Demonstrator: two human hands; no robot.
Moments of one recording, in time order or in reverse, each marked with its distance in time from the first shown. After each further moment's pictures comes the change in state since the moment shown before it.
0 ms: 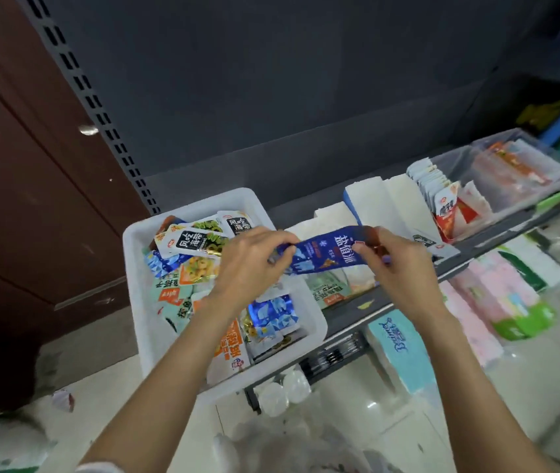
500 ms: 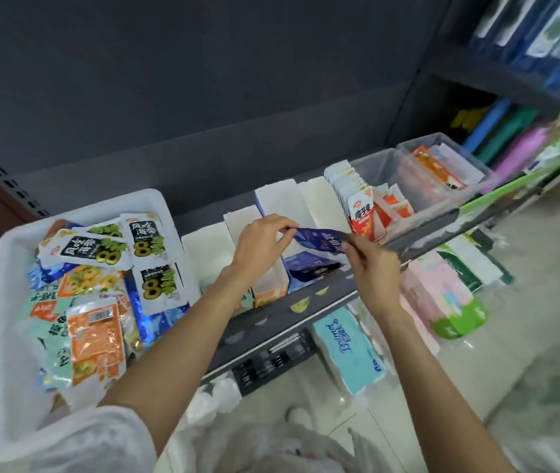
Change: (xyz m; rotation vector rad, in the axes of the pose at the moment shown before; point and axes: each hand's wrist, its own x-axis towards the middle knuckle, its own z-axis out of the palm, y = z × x) left_hand 0.090 0.078 0.168 -0.132 -0.207 -0.177; right_hand 0.008 0.143 -0.058 -0.114 0.163 0.059
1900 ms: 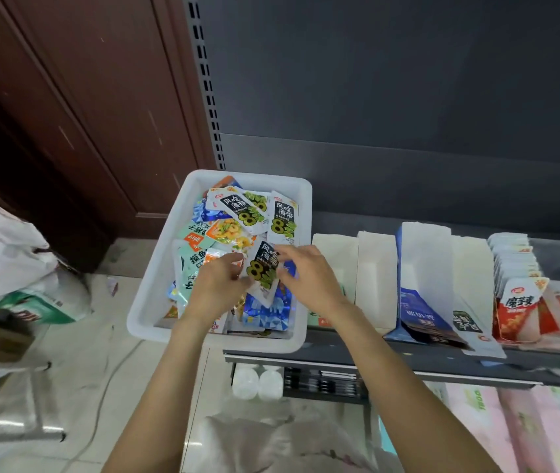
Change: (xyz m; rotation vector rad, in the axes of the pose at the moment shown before) left_hand -0.171 -0.053 -0.132 -0.157 0.212 -1.067; right_hand -0.001 -0.162 0.161 0.212 -0.842 -0.465
